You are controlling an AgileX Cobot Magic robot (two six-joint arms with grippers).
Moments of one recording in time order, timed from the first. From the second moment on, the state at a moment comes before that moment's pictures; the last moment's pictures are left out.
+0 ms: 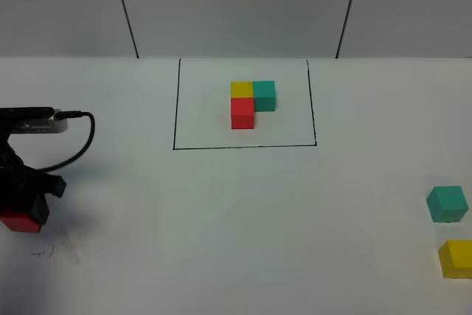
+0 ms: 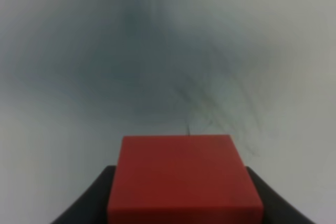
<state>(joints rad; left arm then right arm) 0.03 1.72 -1.00 -0.09 0.83 0.19 0.00 -0.01 -0.50 -0.01 1.07 -0.05</state>
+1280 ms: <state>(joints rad) -0.60 1.72 -1.20 -0.16 0.84 0.62 0.00 -0.01 -0.50 -0.01 1.07 -0.05</state>
